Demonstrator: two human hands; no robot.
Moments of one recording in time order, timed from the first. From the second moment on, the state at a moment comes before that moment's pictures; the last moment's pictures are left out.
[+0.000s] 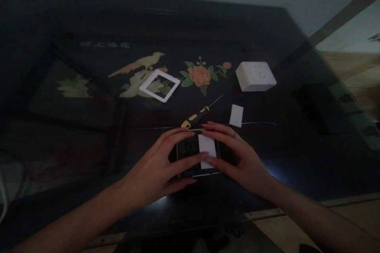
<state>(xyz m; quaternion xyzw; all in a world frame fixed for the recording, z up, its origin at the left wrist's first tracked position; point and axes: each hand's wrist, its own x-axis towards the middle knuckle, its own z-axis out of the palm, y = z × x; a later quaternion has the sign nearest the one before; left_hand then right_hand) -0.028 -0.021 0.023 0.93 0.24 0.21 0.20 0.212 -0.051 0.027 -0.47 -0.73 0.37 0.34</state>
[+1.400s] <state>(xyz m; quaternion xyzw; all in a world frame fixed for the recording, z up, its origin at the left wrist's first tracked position) -0.027 -0.027 0.022 0.93 0.25 0.22 0.15 0.215 -0.048 0.033 -0.47 -0.70 0.40 0.36</state>
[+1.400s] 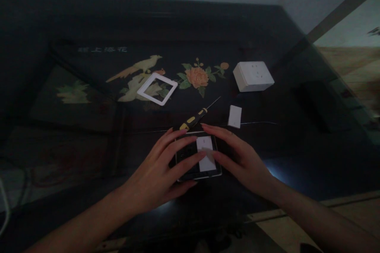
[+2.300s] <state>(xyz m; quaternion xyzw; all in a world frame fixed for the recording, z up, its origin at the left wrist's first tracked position) -0.021 -0.025 0.024 0.93 0.23 0.24 0.16 0.266 -0.012 0.021 -0.60 -0.72 0.16 0.30</state>
